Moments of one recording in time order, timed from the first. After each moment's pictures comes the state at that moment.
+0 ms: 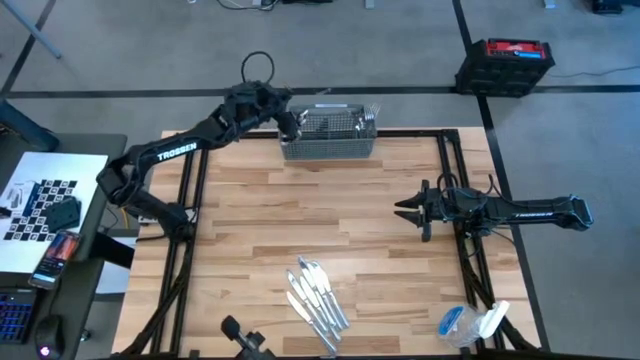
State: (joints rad) left arm 0.69 1.47 1.11 0.12 -0.15 0.08; right arm -0.03 0.20 0.01 0.03 0.10 0.19
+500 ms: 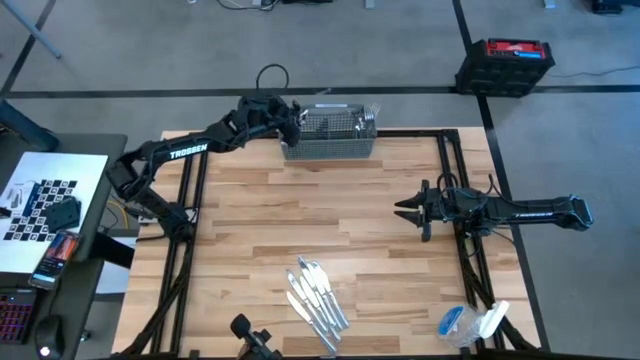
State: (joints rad) left arm 0.69 1.53 1.07 0.11 -0.10 0.08; right arm -0.03 0.20 0.01 0.03 0.10 0.19
